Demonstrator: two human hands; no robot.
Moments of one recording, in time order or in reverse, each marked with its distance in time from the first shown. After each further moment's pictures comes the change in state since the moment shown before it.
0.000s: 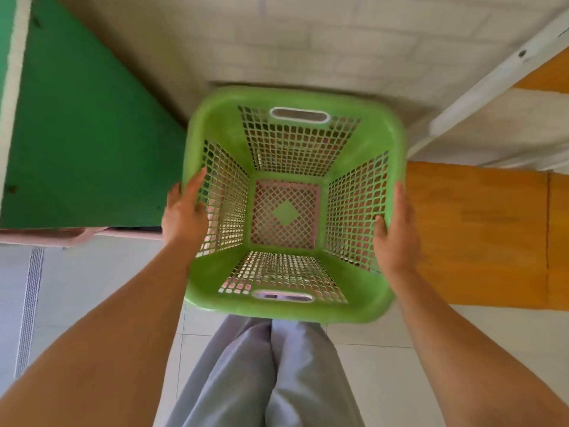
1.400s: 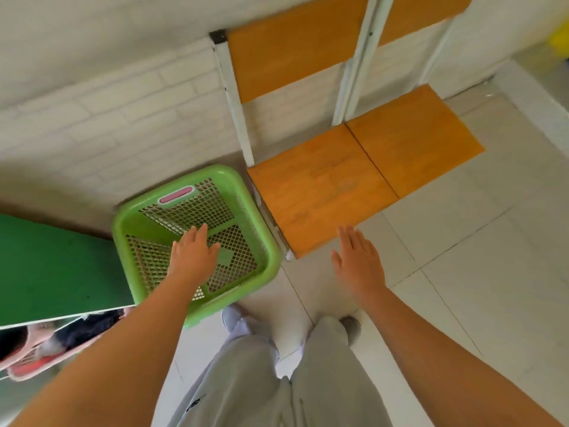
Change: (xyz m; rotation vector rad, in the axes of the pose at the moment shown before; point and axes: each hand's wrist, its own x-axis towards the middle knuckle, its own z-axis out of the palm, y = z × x) left_hand -0.160 0.158 0.025 0.576 -0.390 0.551; right_hand -0.195 0.112 -0.146 -0.181 -0.220 0.289
